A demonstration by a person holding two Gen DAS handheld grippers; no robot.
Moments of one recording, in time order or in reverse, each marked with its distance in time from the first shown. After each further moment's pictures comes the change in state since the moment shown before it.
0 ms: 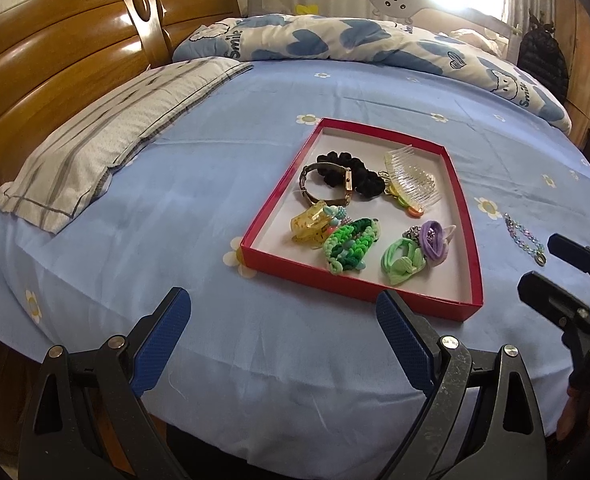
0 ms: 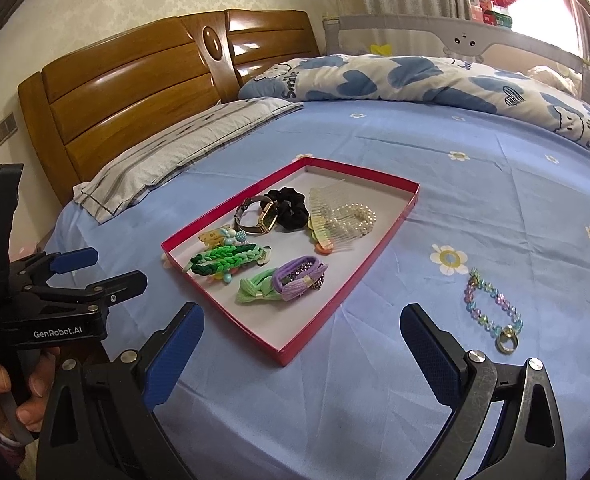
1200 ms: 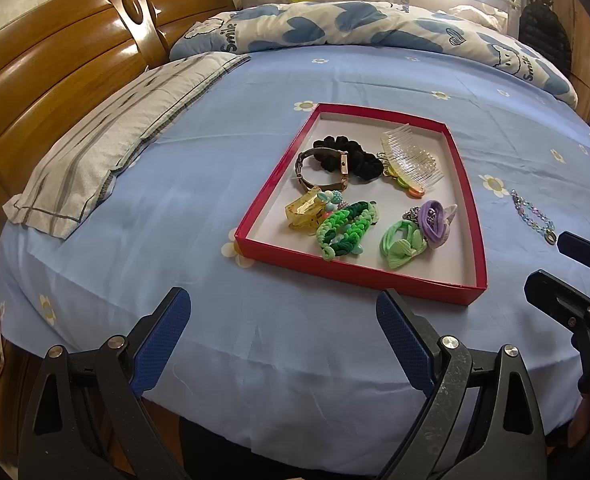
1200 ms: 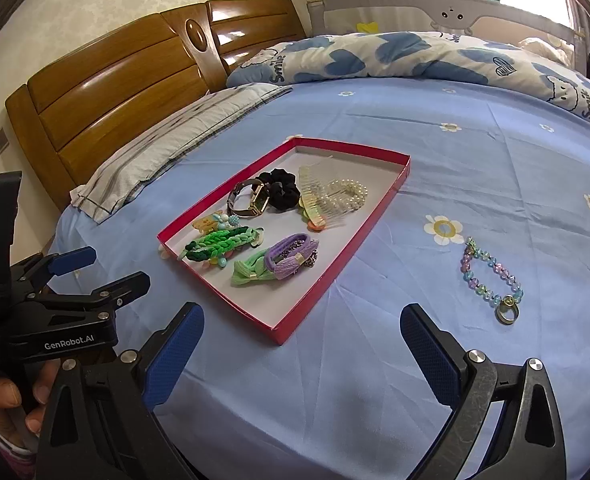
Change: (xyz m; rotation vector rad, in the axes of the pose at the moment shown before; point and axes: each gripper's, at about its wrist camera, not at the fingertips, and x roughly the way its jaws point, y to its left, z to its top) left arm 0.001 -0.017 -0.002 0.061 0.042 0.056; right arm -0.002 -0.009 -0.008 0.075 0.070 0.008
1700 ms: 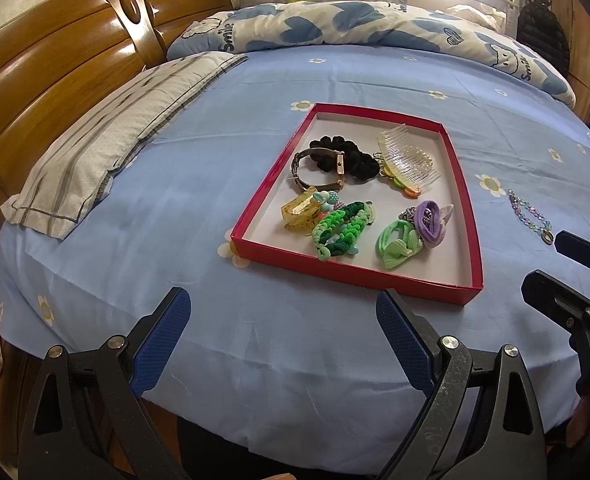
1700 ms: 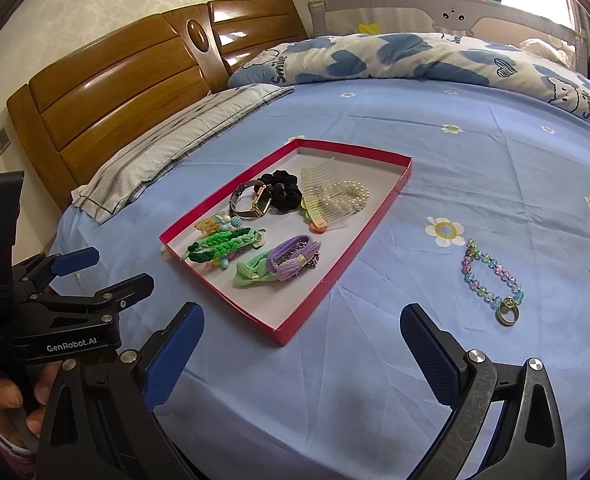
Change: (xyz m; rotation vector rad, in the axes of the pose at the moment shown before) left arm 0.000 0.000 0.000 0.001 0.002 -0.009; right arm -0.001 0.002 0.001 -0.002 -0.001 0.003
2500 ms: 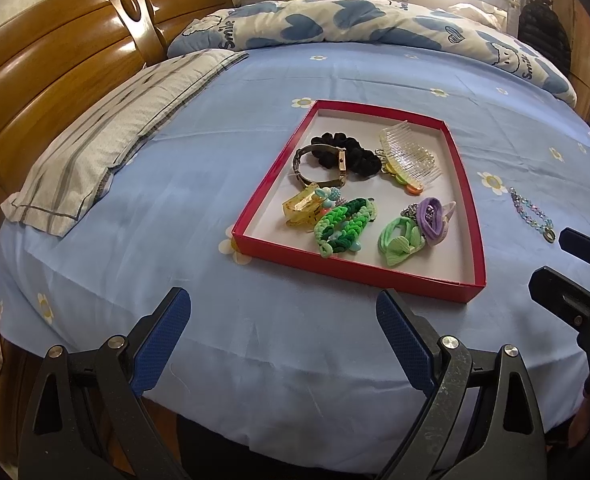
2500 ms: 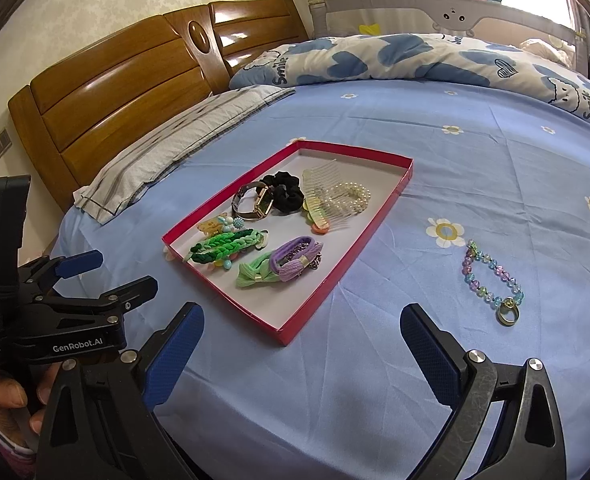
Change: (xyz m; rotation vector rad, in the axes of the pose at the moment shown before) left arm 0.001 0.000 -0.001 0.001 0.009 0.003; right arm -0.002 0.002 0.002 0.002 -0.003 0.003
